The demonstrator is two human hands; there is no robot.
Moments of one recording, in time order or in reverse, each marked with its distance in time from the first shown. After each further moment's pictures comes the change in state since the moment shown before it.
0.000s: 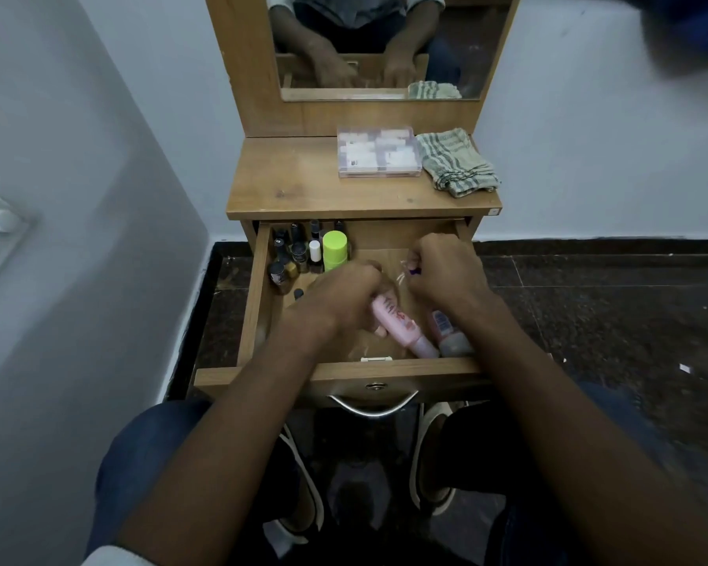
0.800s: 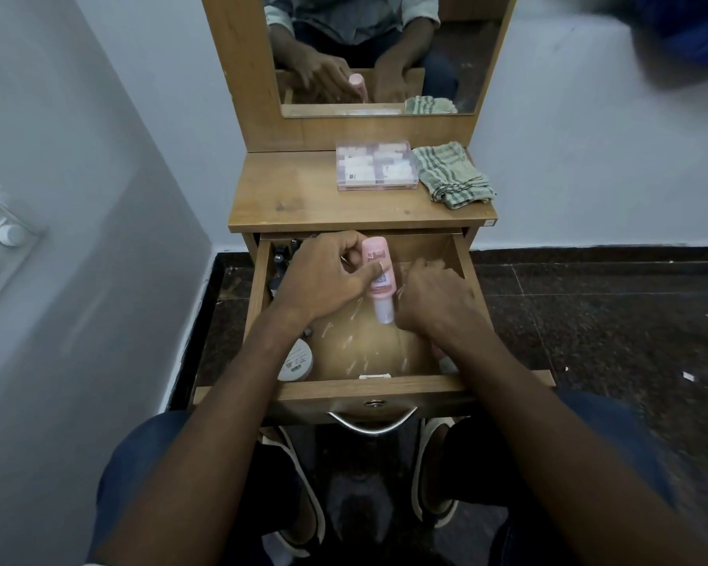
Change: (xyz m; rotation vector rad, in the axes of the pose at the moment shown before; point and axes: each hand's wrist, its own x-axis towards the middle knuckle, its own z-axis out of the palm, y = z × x) left_hand -0.010 -0.009 -0.028 -0.342 0.484 -0.001; right_hand -0.007 -0.009 0.015 -0.215 -0.168 0.112
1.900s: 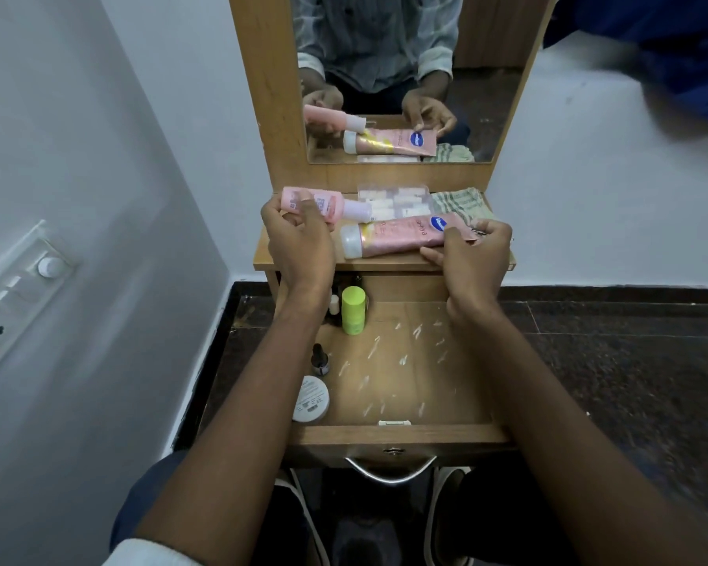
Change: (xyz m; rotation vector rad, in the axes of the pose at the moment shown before) left_hand 0.066 0.008 -0.030 -0.615 0.853 -0.462; right_hand 0.038 -0.012 -0.066 1.553 0.467 0.281
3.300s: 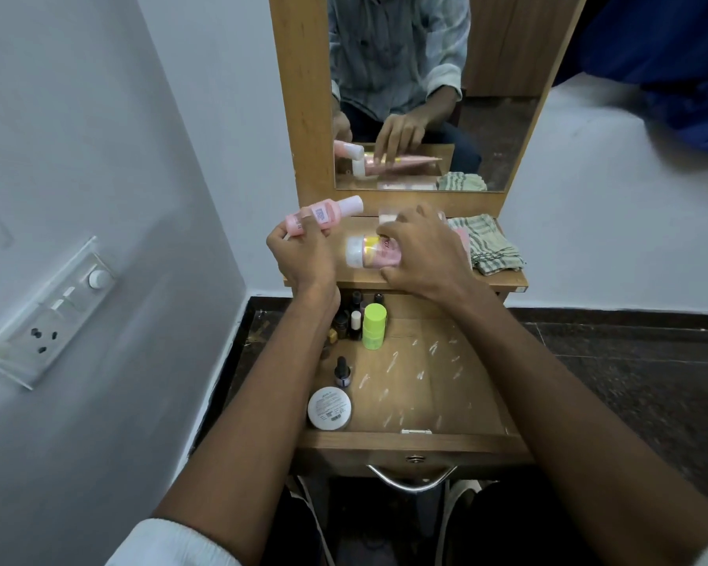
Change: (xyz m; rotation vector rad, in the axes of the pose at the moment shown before) left_hand 0.030 0.005 -0.014 -0.304 0.135 -0.192; right_hand -0.006 -0.036 0.051 -1.225 -0.429 -0.998
